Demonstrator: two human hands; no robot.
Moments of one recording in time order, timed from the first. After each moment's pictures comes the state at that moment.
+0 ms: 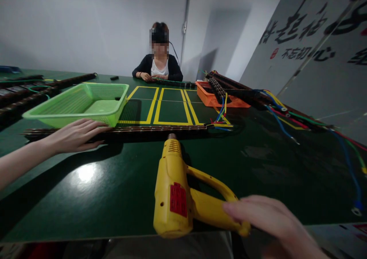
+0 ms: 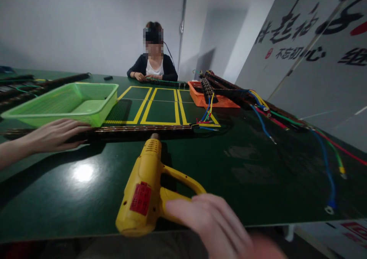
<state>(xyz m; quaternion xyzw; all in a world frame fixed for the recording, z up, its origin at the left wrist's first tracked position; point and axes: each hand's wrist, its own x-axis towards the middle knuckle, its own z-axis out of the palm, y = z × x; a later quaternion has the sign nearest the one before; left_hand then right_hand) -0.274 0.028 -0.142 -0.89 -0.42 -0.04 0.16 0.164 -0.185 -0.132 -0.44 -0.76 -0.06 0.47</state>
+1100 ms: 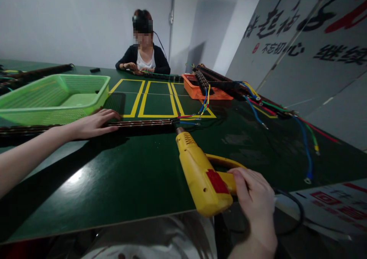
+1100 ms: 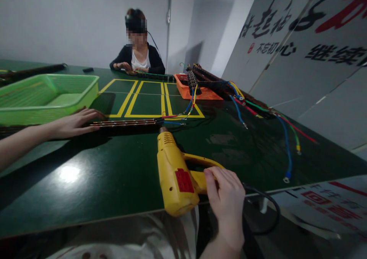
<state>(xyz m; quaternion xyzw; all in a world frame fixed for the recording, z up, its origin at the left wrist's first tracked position) -0.186 0.063 -0.137 -0.91 -0.40 -0.05 -0.01 0.256 -0.168 -0.176 -0.61 -0.68 -0.17 0.36</state>
